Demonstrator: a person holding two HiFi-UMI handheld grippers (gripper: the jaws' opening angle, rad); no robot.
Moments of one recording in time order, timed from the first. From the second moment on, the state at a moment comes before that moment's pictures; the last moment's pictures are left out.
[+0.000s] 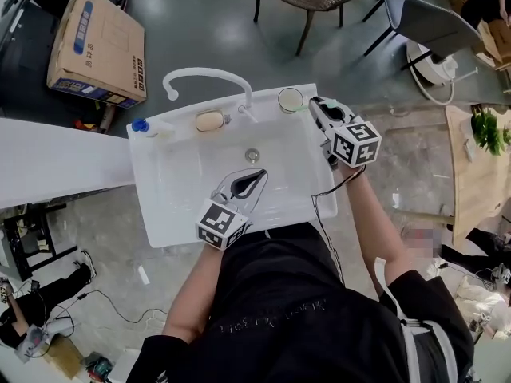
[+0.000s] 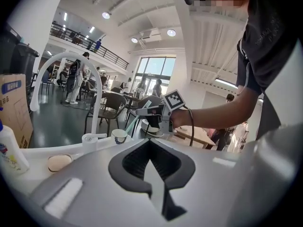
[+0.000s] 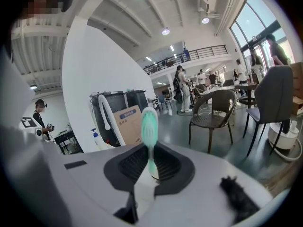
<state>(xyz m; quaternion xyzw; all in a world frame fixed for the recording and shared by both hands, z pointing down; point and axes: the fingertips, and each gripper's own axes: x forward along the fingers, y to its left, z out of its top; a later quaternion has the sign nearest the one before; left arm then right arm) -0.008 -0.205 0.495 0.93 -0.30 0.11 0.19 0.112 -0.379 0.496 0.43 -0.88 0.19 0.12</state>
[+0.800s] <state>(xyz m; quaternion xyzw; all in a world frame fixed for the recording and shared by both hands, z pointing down) -0.022 -0.207 0.486 0.93 -0.30 0.10 0.18 0.099 -0.331 0.455 0.42 -0.89 0.18 0.09</state>
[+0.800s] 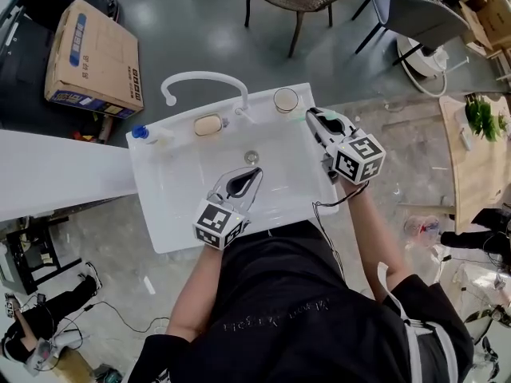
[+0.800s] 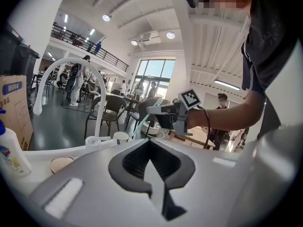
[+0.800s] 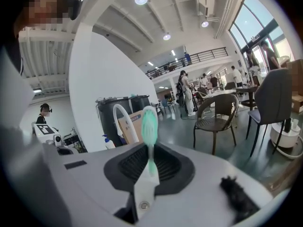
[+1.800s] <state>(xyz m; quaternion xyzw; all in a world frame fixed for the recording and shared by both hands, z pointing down) -0.015 -0.212 0.485 0.93 -0.30 0.10 0.18 0.093 -0.293 0.434 0.39 -0.90 0.18 0.07</state>
